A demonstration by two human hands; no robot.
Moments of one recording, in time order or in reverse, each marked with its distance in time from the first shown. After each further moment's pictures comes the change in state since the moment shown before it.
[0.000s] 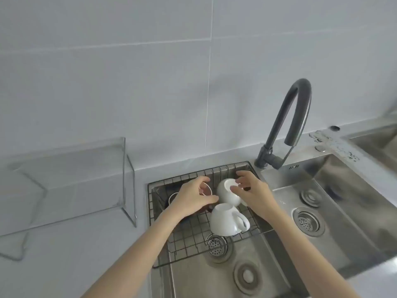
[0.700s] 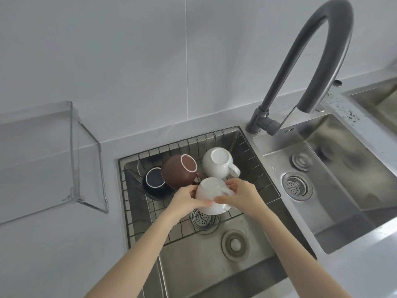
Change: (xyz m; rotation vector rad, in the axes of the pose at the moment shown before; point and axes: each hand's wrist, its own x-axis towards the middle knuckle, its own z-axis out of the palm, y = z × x) left_hand 0.036 -0.077 0.082 -0.319 -0.217 -0.333; right_hand 0.003 0.071 0.041 -0.018 -0.196 0.368
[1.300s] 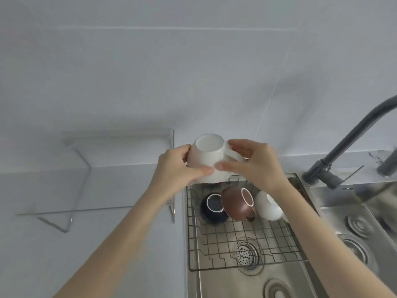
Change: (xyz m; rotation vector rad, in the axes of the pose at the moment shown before) left_hand -0.150 0.089 -0.170 0.039 0.576 0.384; right_hand -0.058 -0.229 0.006 0.112 0.069 -0.582
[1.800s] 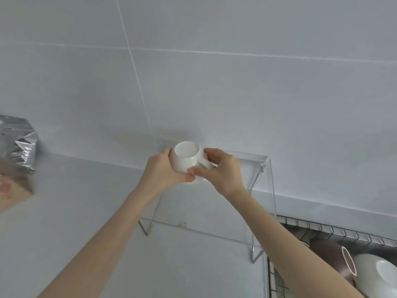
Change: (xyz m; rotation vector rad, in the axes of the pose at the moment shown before) left_hand 0.012 -0.102 -0.205 0.199 0.370 -0.159; right_hand 0.075 -0.097 0.245 0.128 -0.219 -0.158
